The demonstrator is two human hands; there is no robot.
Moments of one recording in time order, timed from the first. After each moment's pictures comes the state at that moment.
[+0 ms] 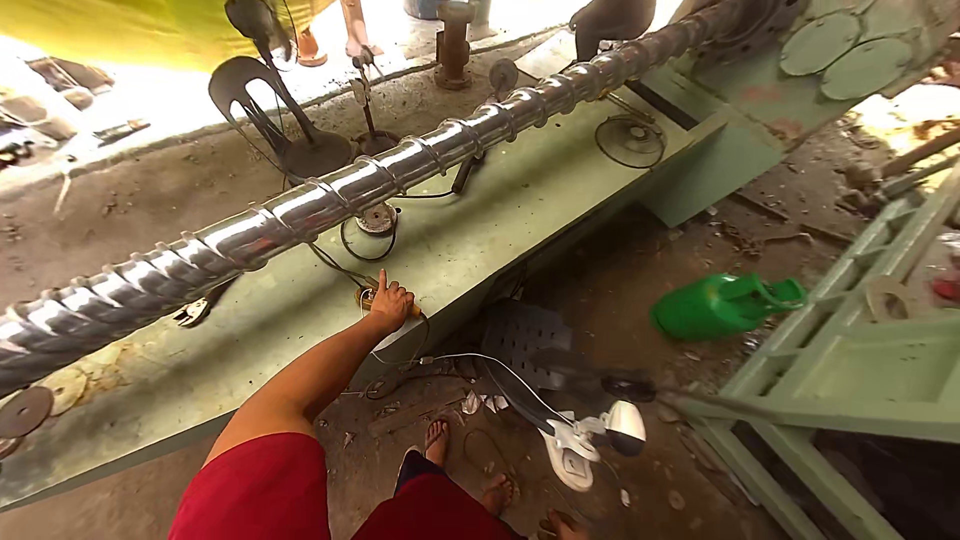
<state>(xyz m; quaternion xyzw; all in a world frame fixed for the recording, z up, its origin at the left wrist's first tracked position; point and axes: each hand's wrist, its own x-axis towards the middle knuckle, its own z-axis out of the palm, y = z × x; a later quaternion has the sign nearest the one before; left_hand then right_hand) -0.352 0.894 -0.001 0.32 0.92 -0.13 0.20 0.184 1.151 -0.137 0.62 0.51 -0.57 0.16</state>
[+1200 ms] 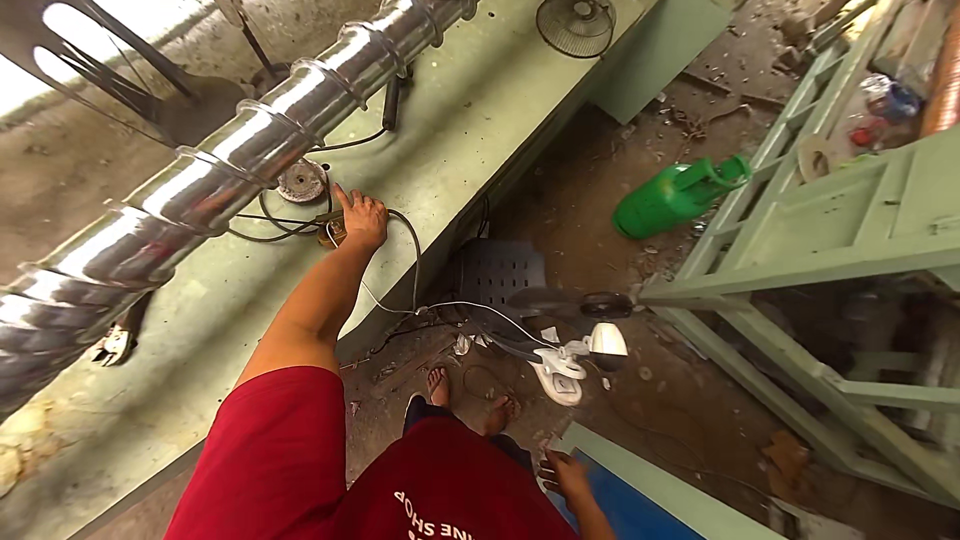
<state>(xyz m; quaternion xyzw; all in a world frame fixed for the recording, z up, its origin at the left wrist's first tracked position) -0.444 0.986 0.003 0.28 0.94 -0.13 0.10 0.222 1.106 -0.148 0.70 0.44 -0.55 0.14</state>
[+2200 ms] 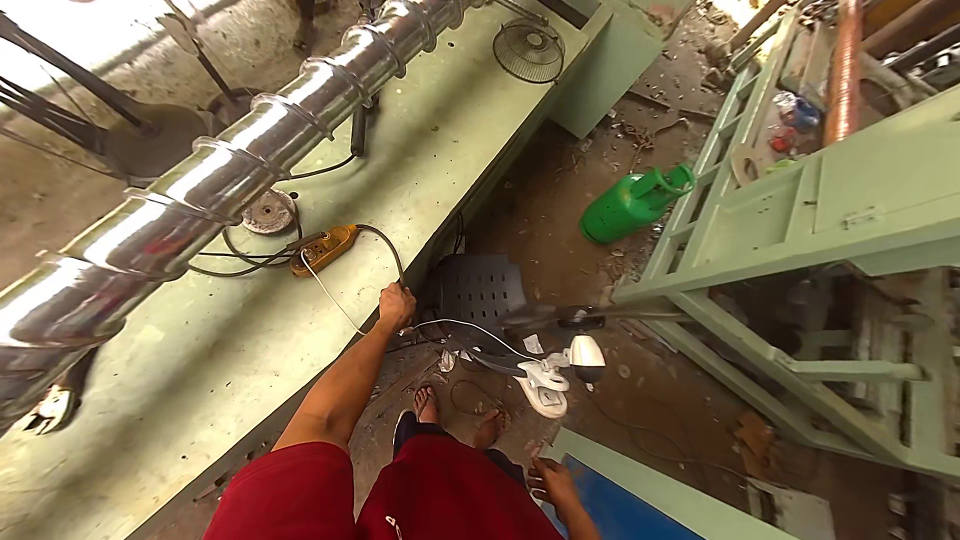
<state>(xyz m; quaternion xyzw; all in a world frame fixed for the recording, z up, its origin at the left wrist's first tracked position) -0.322 1.018 -0.069 0.11 0.91 0.23 0.32 0.205 1.101 -0.146 0.70 0.43 -0.56 0.12</state>
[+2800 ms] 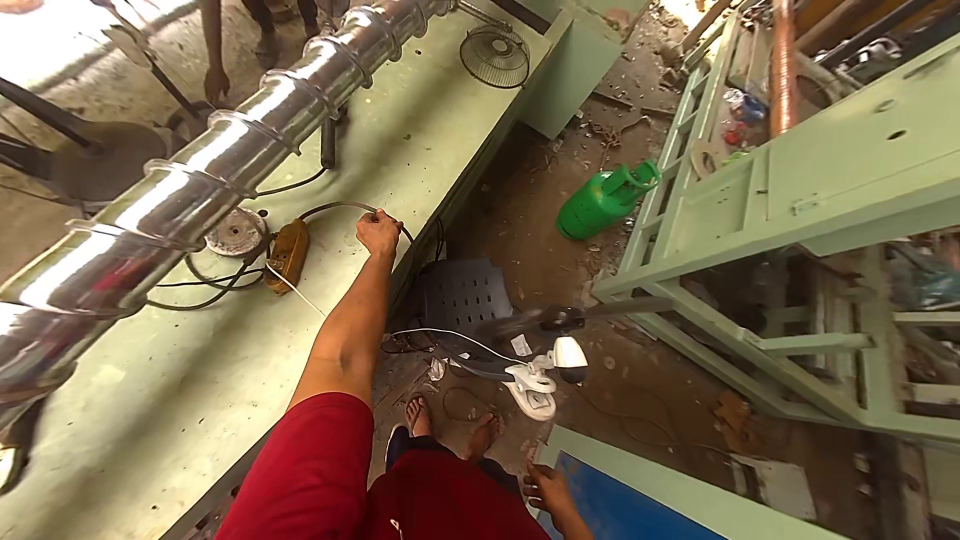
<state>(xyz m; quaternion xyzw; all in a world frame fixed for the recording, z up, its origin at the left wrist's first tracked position) -0.435 1.133 -0.023 -0.06 0.76 0.63 0.15 0.201 1.092 -0.135 0.71 0.42 -0.55 0.11</state>
